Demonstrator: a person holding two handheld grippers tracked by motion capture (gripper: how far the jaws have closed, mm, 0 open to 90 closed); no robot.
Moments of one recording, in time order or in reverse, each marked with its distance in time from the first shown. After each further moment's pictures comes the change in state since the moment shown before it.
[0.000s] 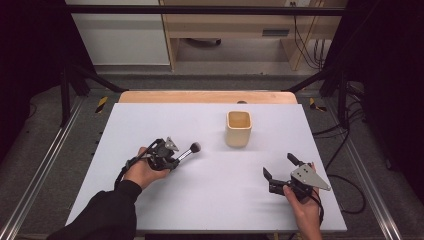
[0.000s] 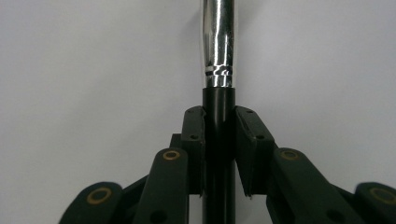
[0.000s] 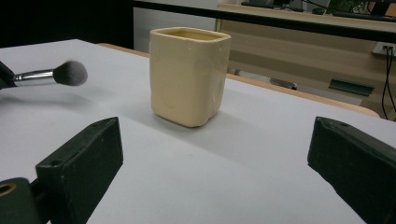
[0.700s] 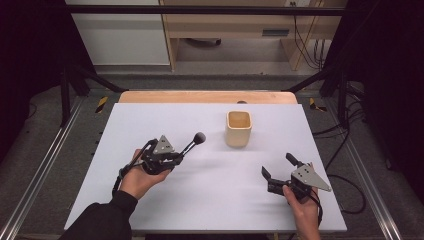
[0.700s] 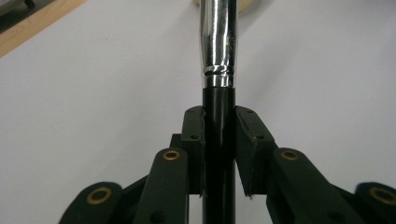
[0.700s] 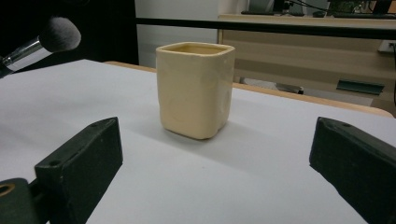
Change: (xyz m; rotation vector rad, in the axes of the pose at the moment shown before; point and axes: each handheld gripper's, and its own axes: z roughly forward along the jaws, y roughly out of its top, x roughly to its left) left arm -0.021 -0.001 -0.038 -0.283 0.015 -0.002; right arm 0.004 0.001 0.001 -0.049 0.013 0.067
